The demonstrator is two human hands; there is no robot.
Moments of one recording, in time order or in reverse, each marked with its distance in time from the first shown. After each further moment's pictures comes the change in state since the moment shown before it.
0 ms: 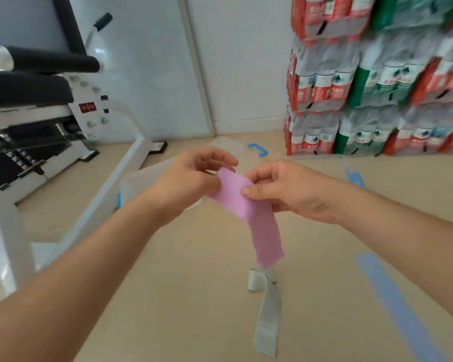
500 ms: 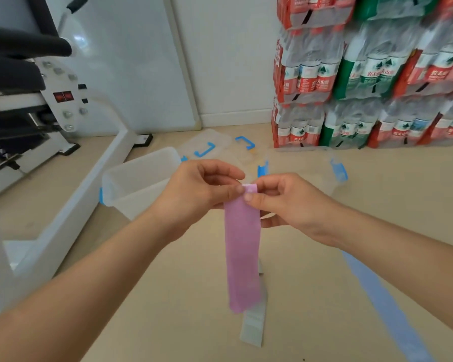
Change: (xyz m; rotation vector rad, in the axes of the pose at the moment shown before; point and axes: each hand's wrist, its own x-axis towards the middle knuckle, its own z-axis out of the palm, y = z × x) left_hand -0.009 -0.011 0.045 -0.144 -0.002 -0.033; right_hand -0.031 0.033 0.000 0.015 0.166 0.031
